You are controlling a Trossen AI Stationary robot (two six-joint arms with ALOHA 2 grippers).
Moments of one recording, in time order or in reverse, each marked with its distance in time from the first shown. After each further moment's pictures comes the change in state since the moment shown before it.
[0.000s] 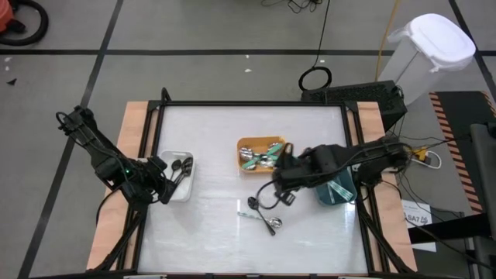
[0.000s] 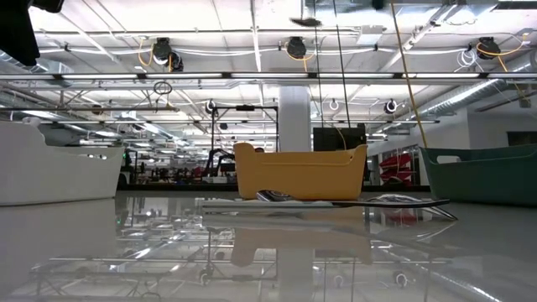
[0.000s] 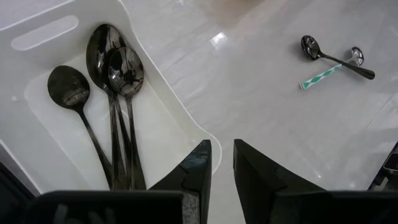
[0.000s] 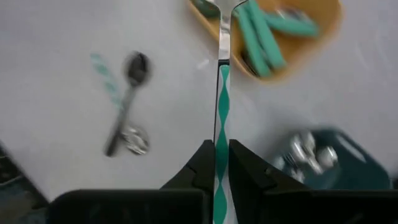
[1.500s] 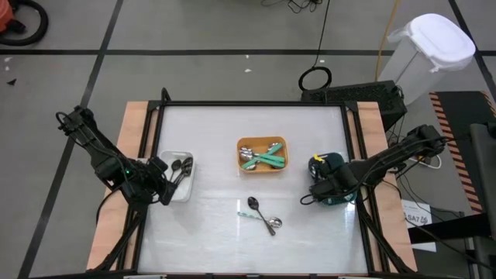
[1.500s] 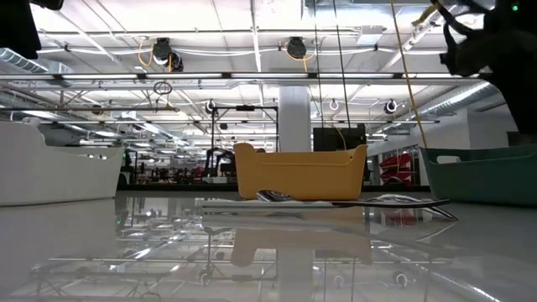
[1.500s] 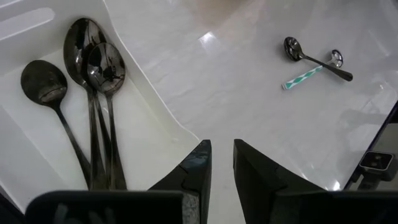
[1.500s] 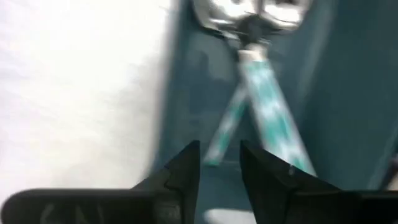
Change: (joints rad) left arm 0.000 0.000 0.000 0.059 0.000 -0.001; right arm 0.121 -0.451 -1.031 0.317 -0.159 0.654
